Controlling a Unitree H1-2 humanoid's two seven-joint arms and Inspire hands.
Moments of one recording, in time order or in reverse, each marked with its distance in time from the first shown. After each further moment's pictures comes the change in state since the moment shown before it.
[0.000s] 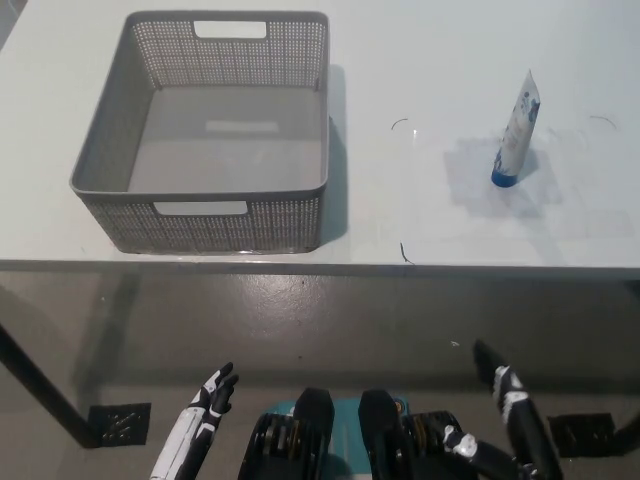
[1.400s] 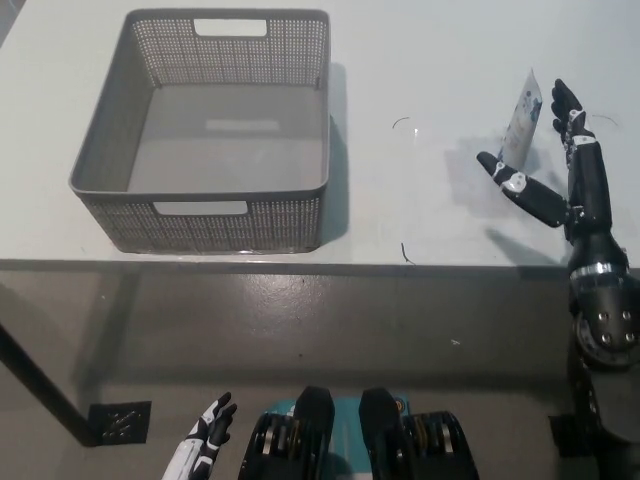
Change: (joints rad) left_arm 0.074 -0.008 0.000 0.005 0.004 -0.047 0.000; right_arm -0.644 -0.060 -0.229 0.286 -0.055 0.171 -0.065
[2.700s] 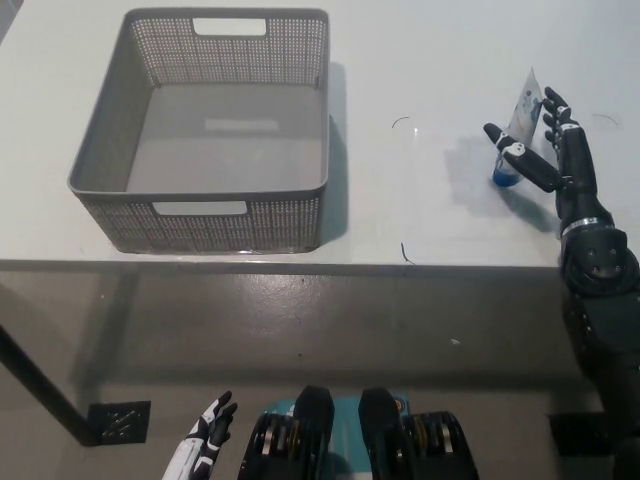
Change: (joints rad) left_arm -0.001 0.000 0.000 0.000 0.005 -0.012 -0.001; right_arm -0.254 -0.052 -0.013 0.533 0.050 -0.029 -0.030
